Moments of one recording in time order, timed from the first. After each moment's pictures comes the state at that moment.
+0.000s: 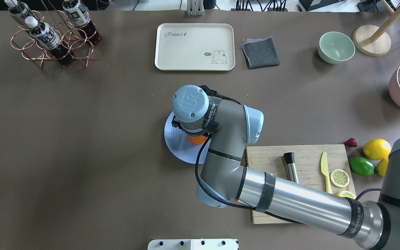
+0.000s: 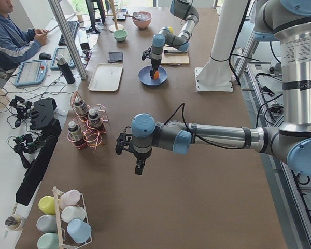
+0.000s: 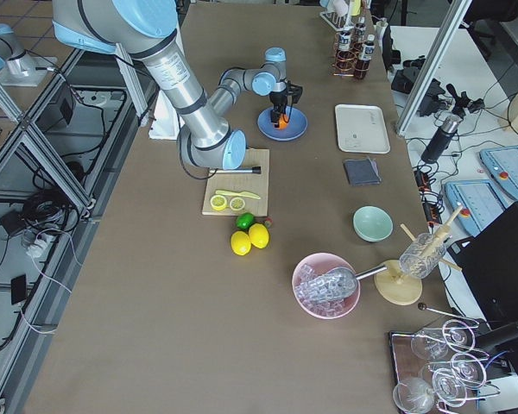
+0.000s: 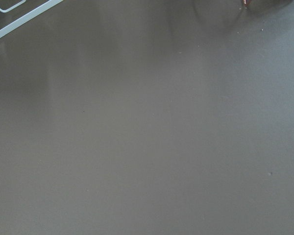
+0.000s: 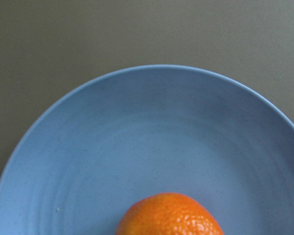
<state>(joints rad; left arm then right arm) -1.49 -1.41 -1.77 -1.75 -2.37 -0.09 0.45 -0.71 1.42 -1.55 1.74 1.54</state>
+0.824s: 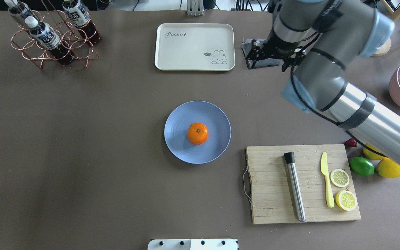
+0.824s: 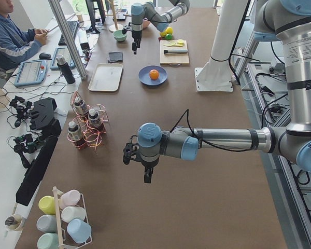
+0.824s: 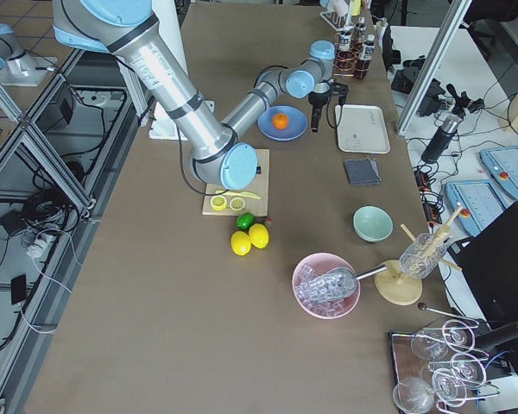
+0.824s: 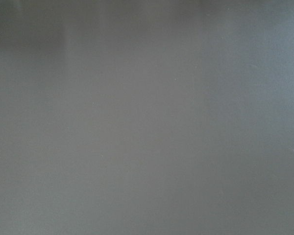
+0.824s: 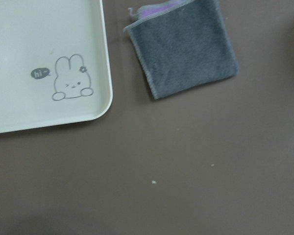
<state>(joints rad) -1.49 -1.36 -1.76 -1.74 -2.37 -0.09 0.95 -0.93 1.65 -1.68 2.13 0.93</state>
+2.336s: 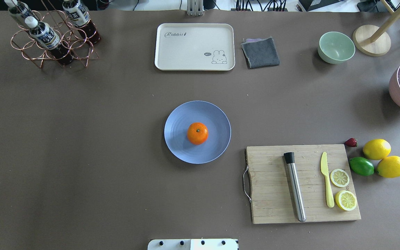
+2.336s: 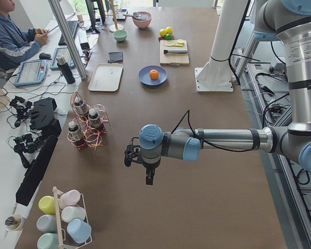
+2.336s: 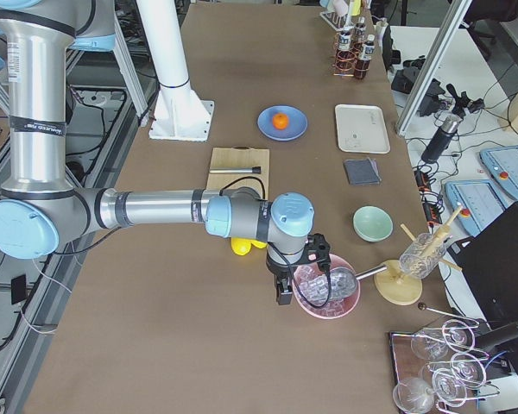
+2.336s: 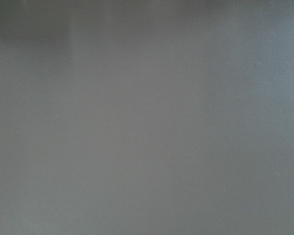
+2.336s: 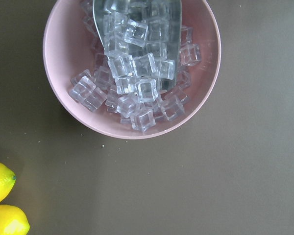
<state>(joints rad) -1.50 -1.35 -1.75 -1.74 -2.37 -0.10 1.60 -1.66 1.73 -1.72 2.29 -0.24</state>
